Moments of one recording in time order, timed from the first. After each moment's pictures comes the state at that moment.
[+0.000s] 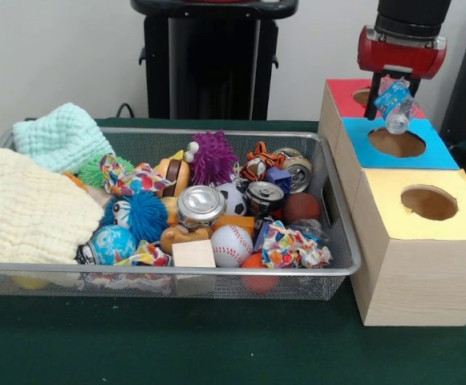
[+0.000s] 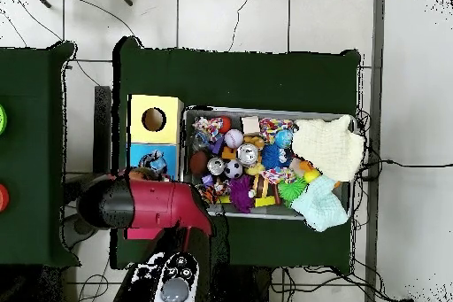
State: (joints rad) arm 0.23 -0.71 -0.20 1.78 0.19 0.45 1.89
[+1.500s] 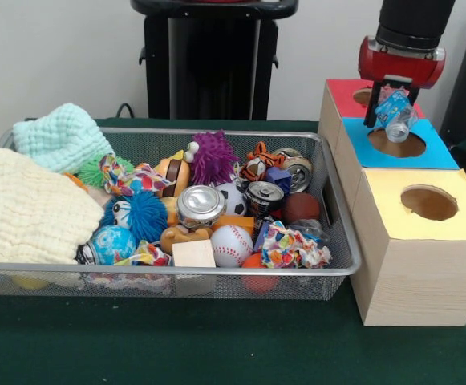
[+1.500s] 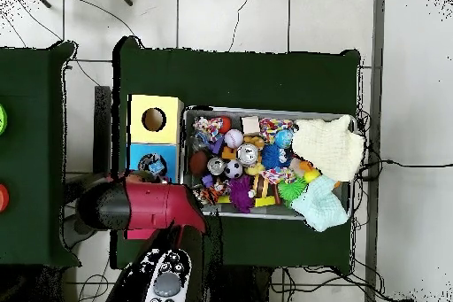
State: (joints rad) arm 0.25 -0.67 -0.21 1.78 0.19 0.42 1.89
